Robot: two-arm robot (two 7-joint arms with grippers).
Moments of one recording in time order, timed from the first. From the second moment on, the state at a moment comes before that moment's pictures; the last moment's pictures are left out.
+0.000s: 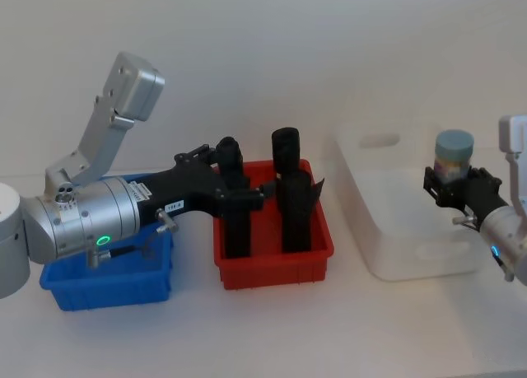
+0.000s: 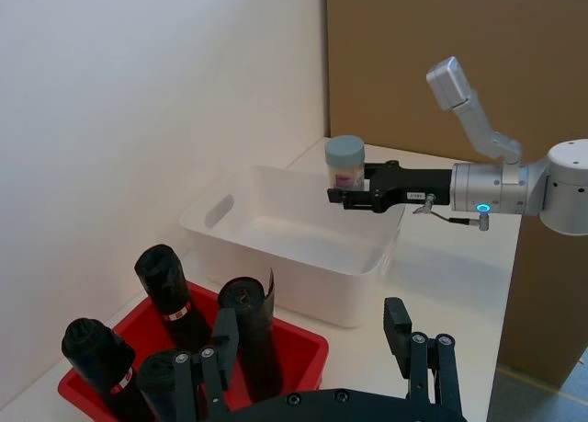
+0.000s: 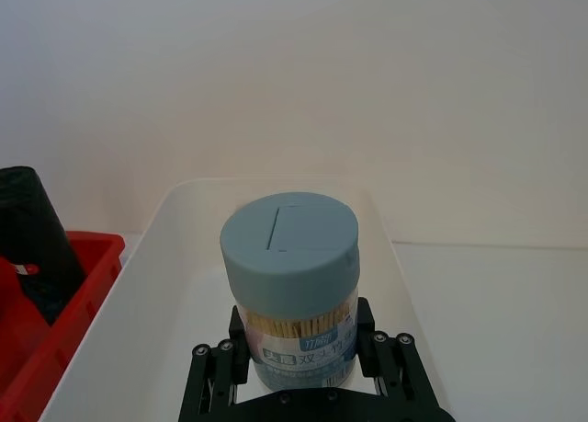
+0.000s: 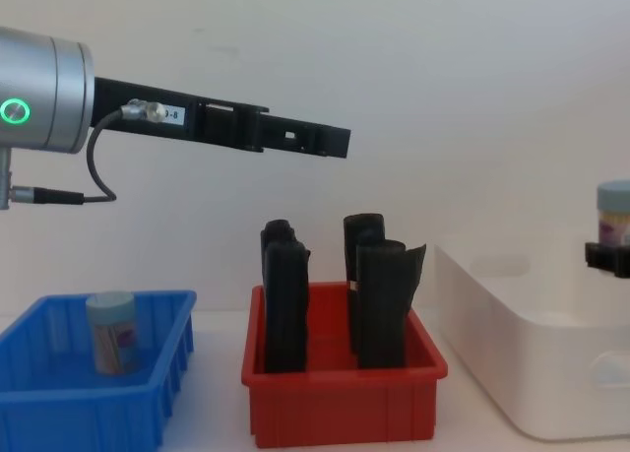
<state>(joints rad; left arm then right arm) -0.47 0.43 0.27 -1.63 -0.37 0.47 -0.71 0.44 0.24 -0.18 -1.19 0.25 0.14 0.06</state>
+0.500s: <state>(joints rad) -0.47 0.43 0.27 -1.63 -0.37 0.47 -0.71 0.56 0.21 -0.20 -0.98 0.20 0.12 0.14</state>
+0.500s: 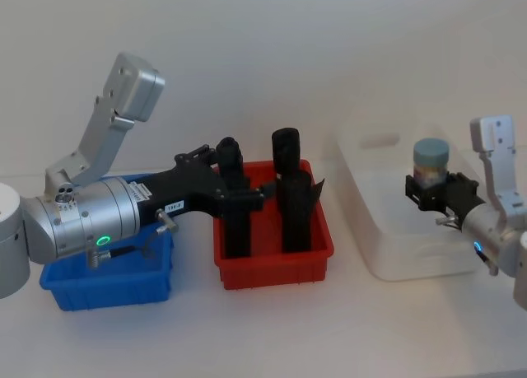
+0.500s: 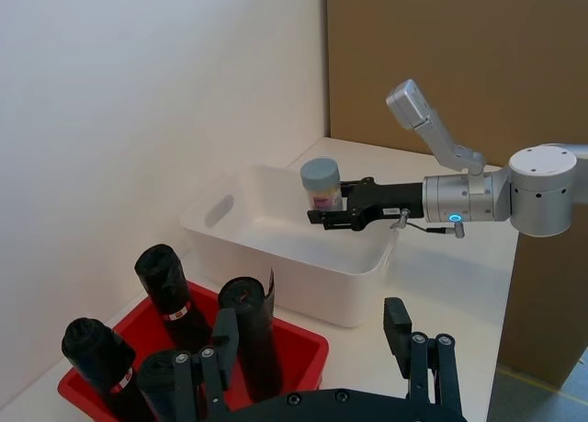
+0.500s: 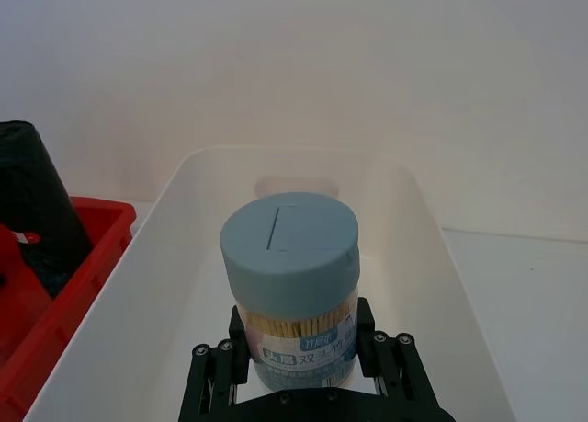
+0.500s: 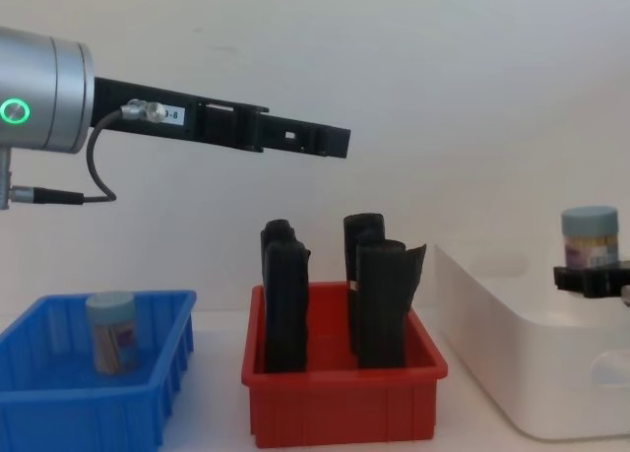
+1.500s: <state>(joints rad) -0.47 0.43 0.27 -1.63 -0.37 0.47 -0.71 0.58 0.20 -0.20 -0.96 0.19 0.11 0.16</state>
